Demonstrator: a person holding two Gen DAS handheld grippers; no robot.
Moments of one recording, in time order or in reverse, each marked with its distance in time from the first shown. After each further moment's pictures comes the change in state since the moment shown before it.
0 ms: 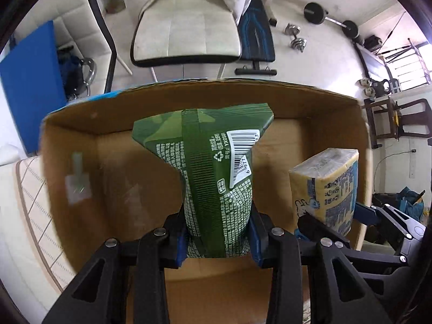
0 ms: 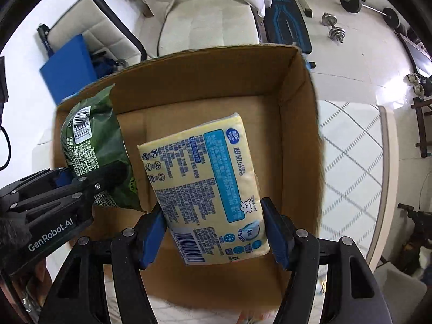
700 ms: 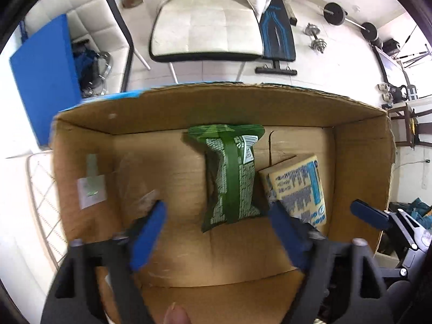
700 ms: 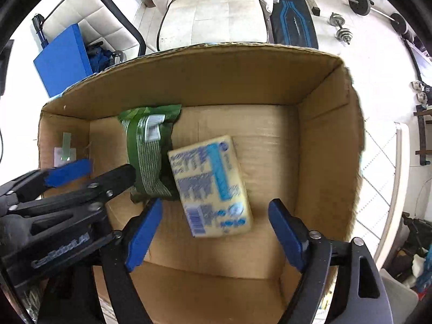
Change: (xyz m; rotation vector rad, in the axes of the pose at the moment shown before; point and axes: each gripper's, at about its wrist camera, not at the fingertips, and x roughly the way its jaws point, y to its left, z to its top) left arm -0.016 0.006 -0.001 -0.051 -0.007 0.100; right arm 0.003 0.017 0.005 -0.037 0.012 -0.039
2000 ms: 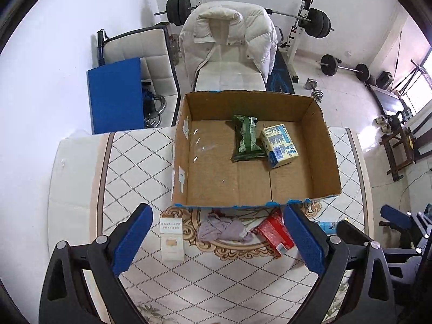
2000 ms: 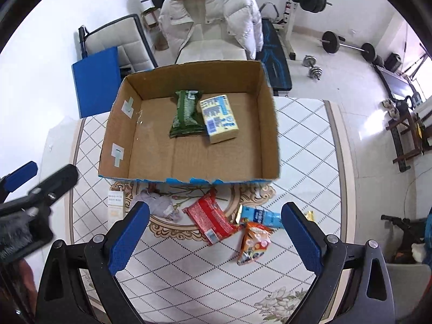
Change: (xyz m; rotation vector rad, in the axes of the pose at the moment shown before) left arm -0.171 0.011 -0.227 -0.040 -0.388 0.107; right arm -0.153 0.024 -0.238 0.008 -0.307 -0.042
